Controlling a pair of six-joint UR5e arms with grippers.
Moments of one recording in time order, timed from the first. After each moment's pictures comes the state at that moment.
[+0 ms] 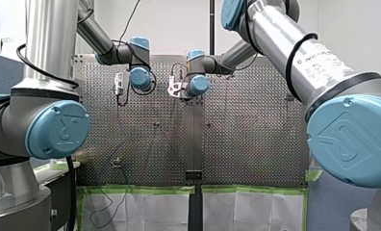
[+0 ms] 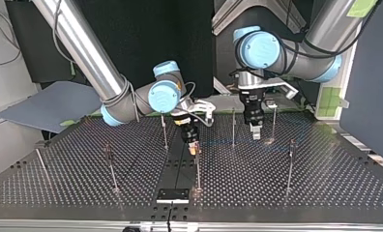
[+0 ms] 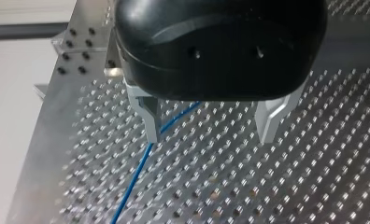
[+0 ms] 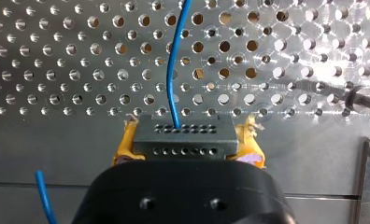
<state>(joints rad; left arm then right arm) -0.24 -1.66 -1.88 -2.66 -1.96 -1.50 2.34 -0.82 0.97 -0.06 1.65 1.64</state>
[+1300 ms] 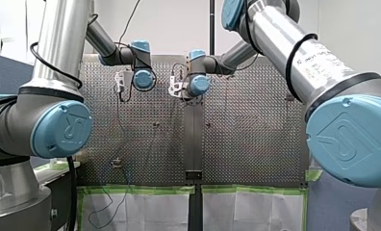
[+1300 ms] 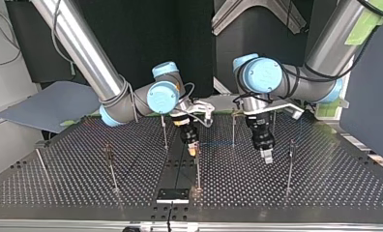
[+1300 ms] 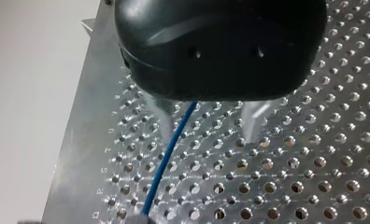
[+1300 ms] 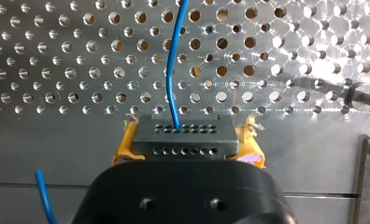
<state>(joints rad) -0.20 -1.76 -1.74 -2.56 -2.01 -1.54 2.34 -0.82 0.97 -0.07 1.64 1.64</state>
